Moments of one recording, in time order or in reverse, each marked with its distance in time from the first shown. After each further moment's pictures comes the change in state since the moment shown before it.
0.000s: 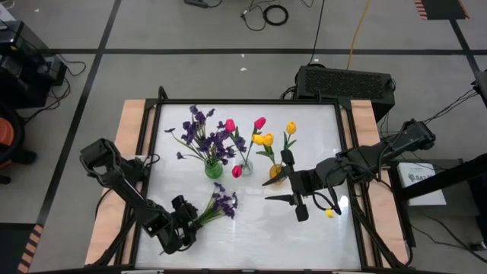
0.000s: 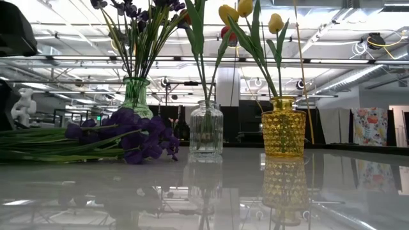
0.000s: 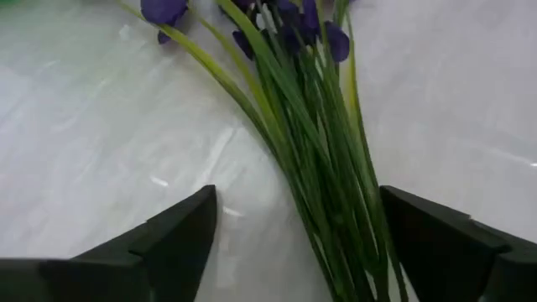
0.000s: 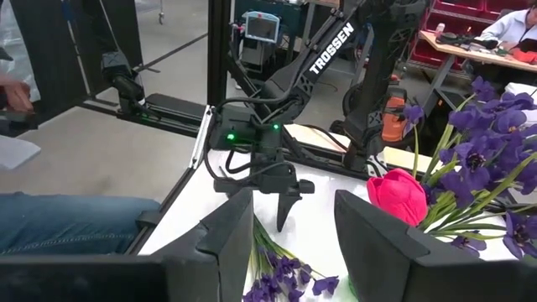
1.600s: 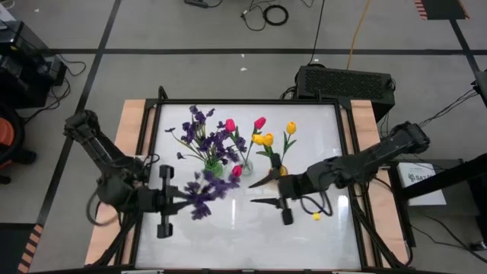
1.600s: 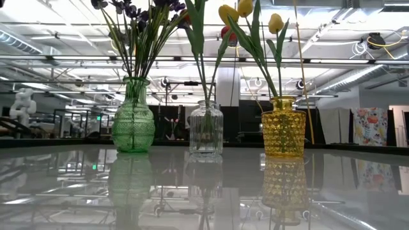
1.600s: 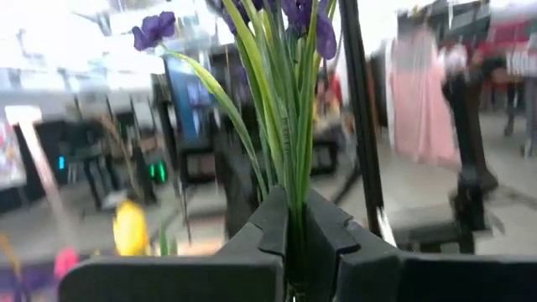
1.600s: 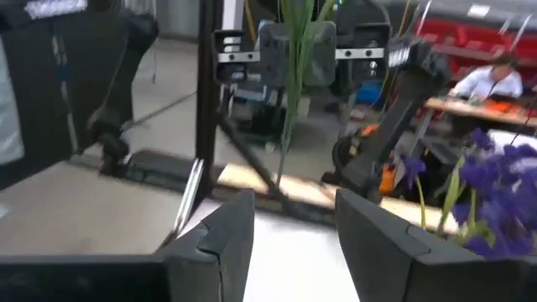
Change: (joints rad) left arm 0.039 -0.544 0.117 0.892 -0.272 1.616; right arm -0.018 0.097 -0.080 0.363 0.005 -0.046
